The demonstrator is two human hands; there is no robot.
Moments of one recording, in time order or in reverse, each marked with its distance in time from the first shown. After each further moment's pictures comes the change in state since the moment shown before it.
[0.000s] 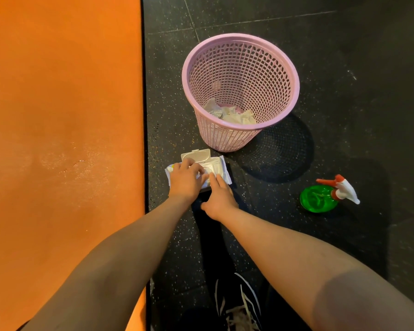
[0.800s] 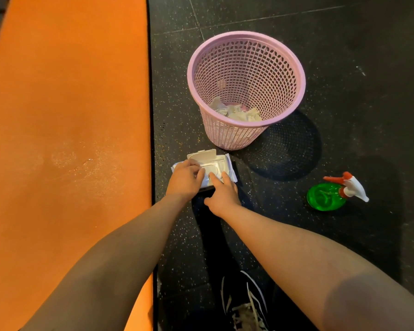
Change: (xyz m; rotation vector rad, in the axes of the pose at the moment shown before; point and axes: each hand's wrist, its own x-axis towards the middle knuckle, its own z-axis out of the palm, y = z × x) left_hand -0.005 -0.011 -0.022 -0.138 -0.045 -0.016; right_hand 0.002 -0.005 0.003 0.016 0.025 0.003
